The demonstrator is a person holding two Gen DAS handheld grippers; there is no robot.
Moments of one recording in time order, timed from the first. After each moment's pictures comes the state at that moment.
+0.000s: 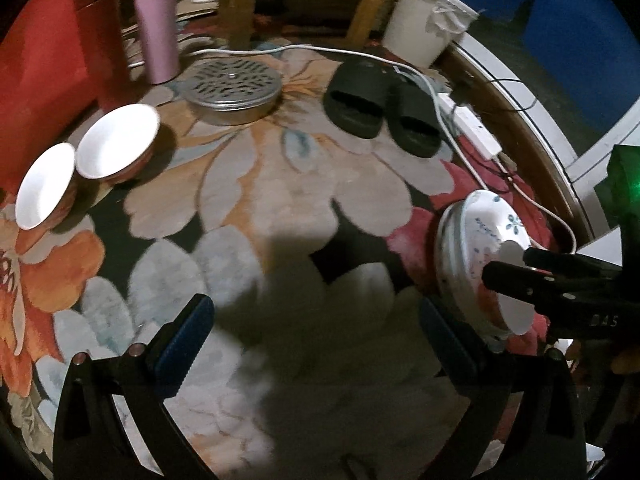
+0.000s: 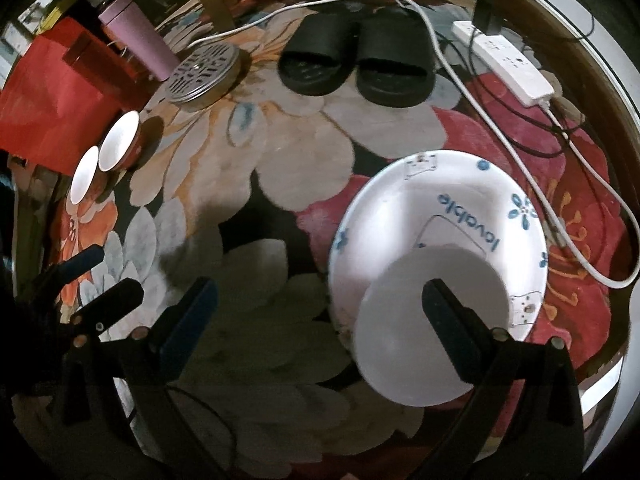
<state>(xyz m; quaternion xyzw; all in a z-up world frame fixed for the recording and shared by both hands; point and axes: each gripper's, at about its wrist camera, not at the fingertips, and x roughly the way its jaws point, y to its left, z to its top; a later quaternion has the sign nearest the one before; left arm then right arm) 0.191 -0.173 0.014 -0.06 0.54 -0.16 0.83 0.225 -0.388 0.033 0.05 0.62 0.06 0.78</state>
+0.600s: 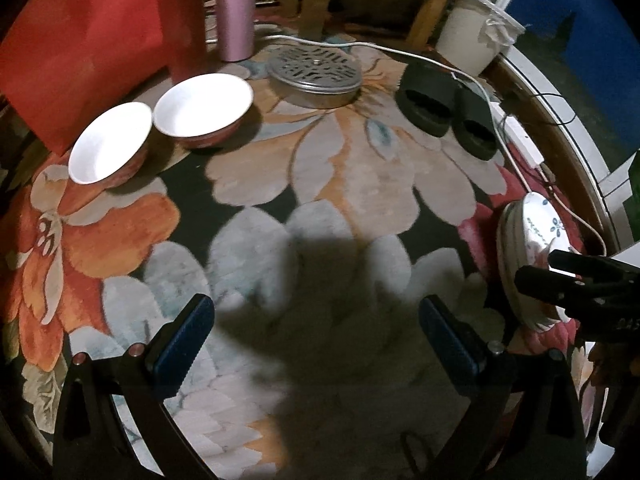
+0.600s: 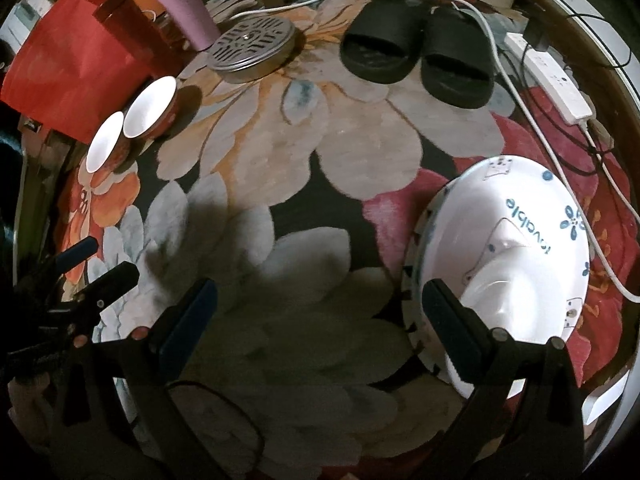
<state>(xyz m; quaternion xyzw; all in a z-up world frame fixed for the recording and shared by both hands) 0.177 -0.105 -0.002 -0.06 0.55 -0.10 0.83 0.220 -0.331 0.022 0.02 0.63 0.10 0.77</state>
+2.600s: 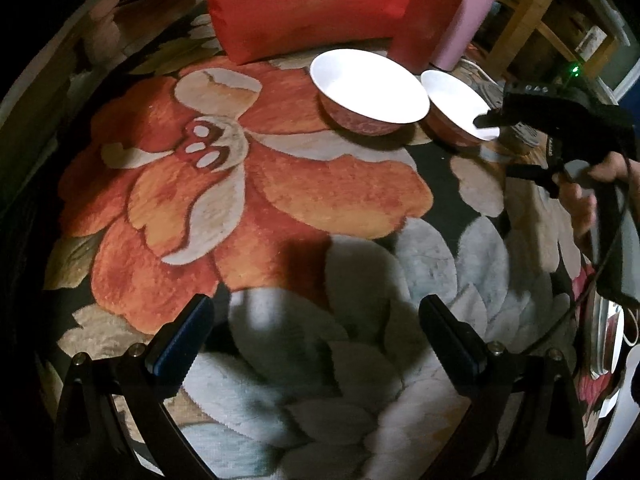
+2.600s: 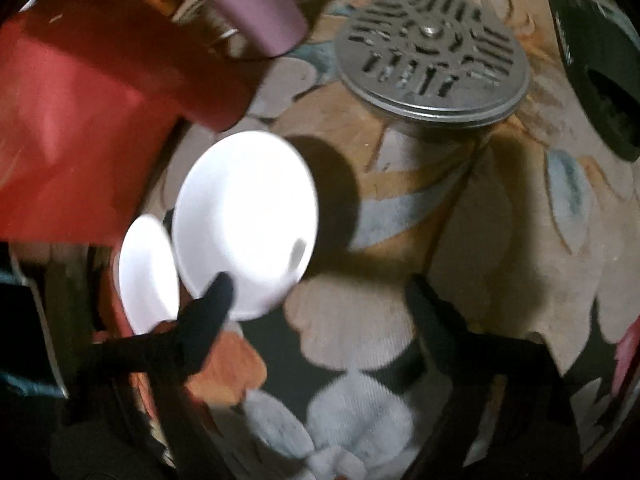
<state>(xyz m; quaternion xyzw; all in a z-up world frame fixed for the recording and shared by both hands) 0.147 0.088 -0.045 -0.15 0.55 0.07 0.82 0.379 -0.136 -0.060 0.15 0.66 0.11 0.73</state>
